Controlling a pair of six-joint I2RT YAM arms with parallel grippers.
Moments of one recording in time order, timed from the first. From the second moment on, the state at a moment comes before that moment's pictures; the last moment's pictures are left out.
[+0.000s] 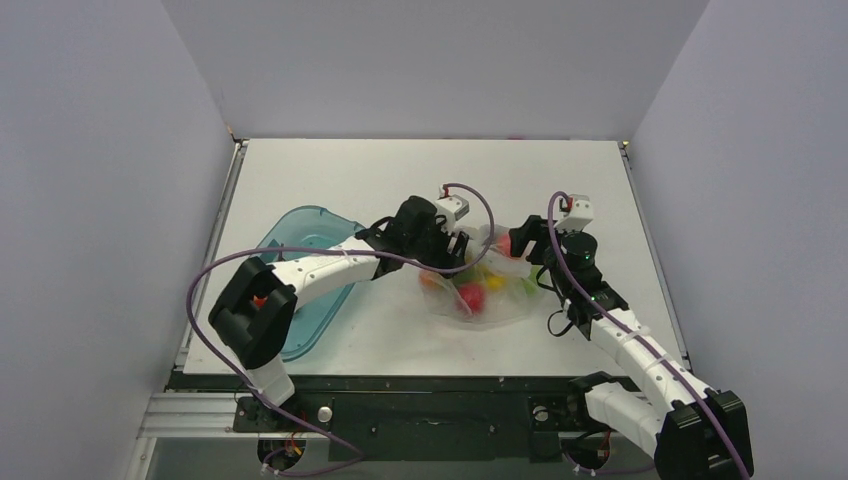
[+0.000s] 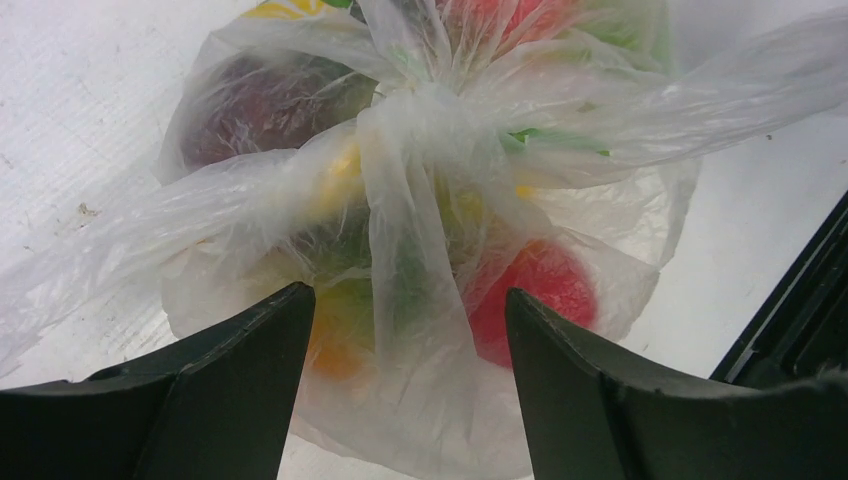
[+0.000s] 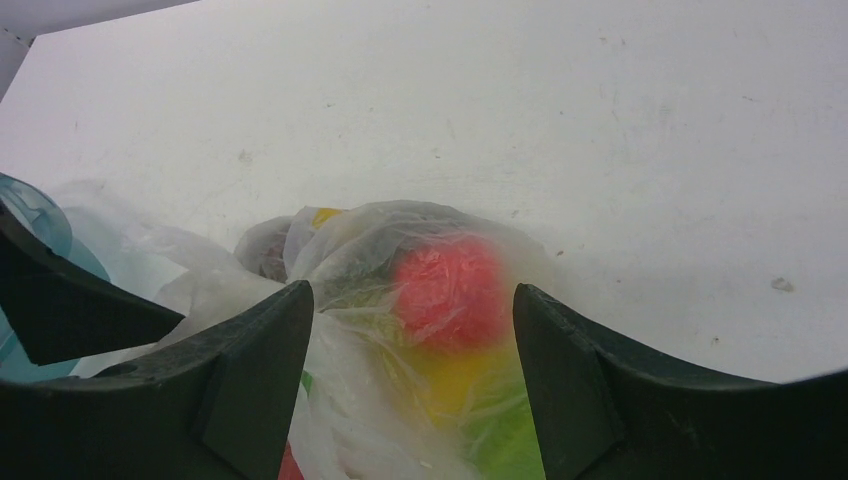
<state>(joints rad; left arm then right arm) -0.78 1.71 1.18 -0.11 0.19 -0.20 0.30 0.97 0.53 0.16 0.09 0.34</state>
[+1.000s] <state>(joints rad) -0.88 1.91 1.46 -0.36 -0.02 -0.13 0.32 1.02 0.43 0.20 -0.05 0.47</state>
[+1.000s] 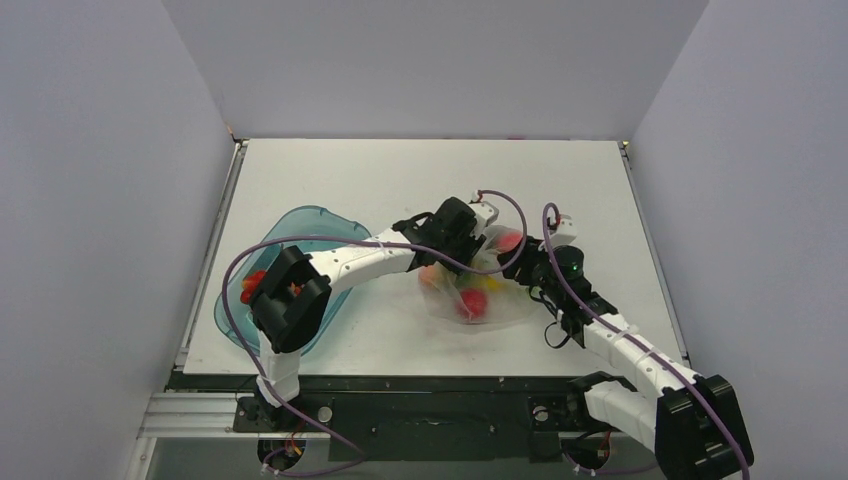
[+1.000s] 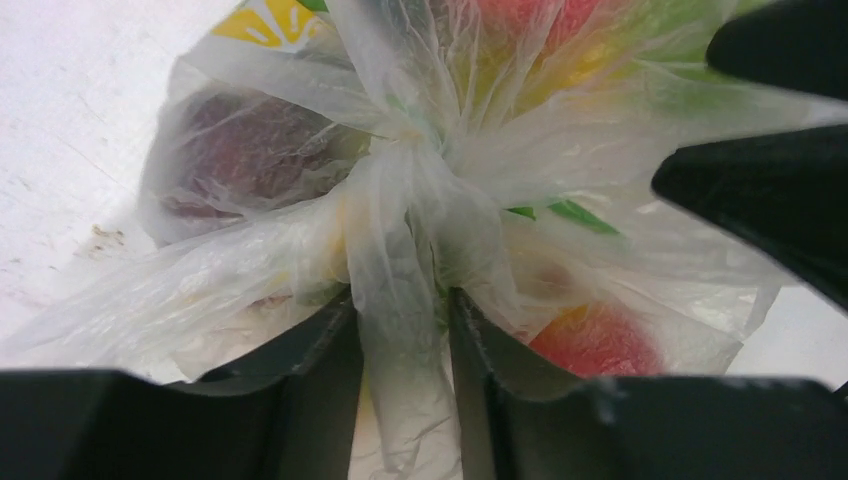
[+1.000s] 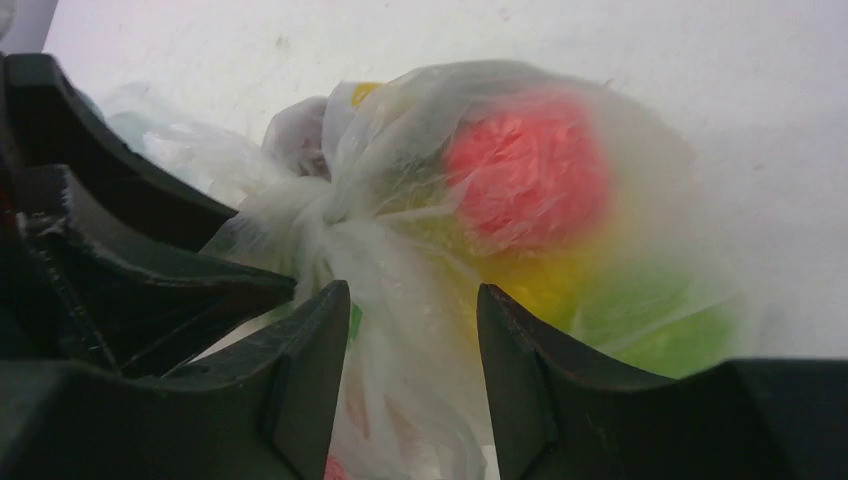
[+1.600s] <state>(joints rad) -0.89 1.93 1.48 -0.41 0.02 -0.14 0.47 1.06 0.29 0.31 -0.05 0.68</state>
